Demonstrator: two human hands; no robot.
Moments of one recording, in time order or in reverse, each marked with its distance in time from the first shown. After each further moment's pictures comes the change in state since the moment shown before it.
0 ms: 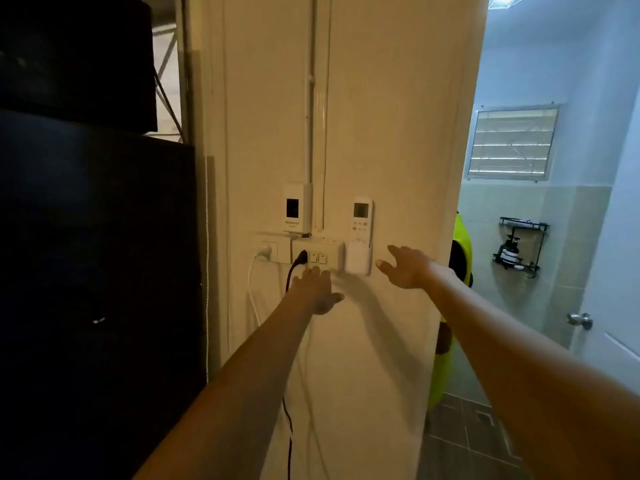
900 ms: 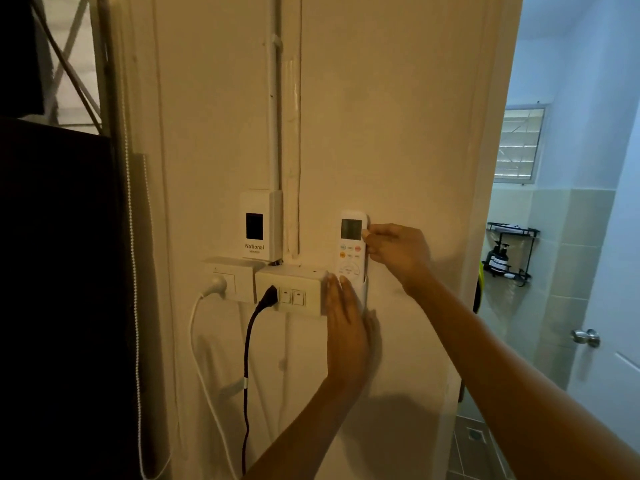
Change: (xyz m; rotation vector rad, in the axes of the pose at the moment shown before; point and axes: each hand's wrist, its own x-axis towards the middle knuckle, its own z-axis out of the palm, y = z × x) left_hand 0.126 0.064 0.110 -0.439 0.756 0.050; right_hand 0.131 0.002 0.006 0.993 0.421 0.010
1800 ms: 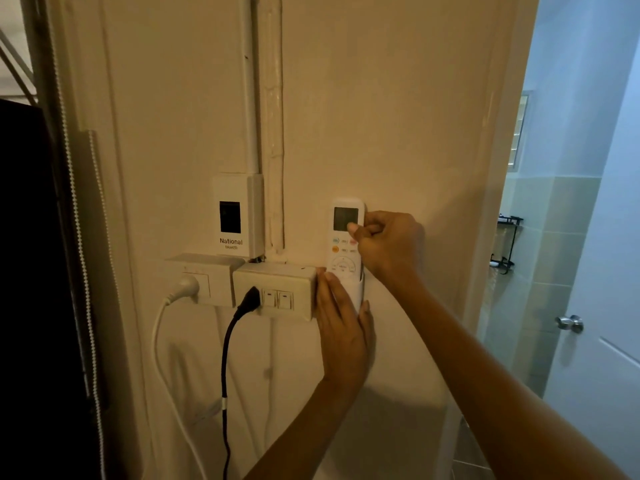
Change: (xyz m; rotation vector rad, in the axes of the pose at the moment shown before) left_hand 0.011 -0.016 0.037 -0.170 0.142 0.002; right_hand -0.004 -0.007 0.022 -0.230 0.185 -0.131
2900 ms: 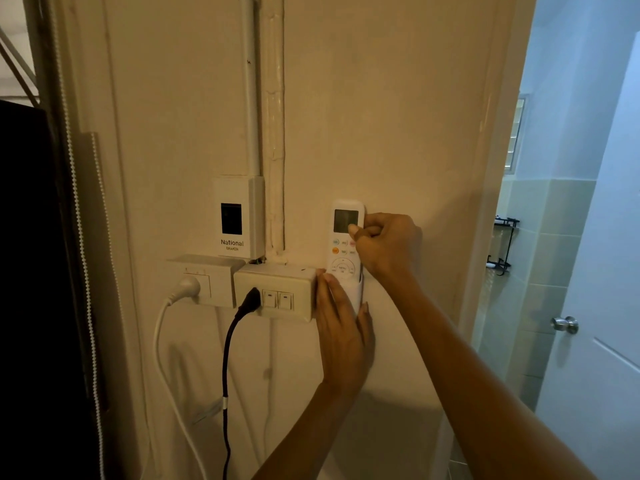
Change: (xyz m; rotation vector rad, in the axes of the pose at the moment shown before) left_hand -0.004 0.002 -0.002 -0.063 -0.010 -0.015; right_hand 0.001 -0.004 0.002 -0.016 0.030 0.037
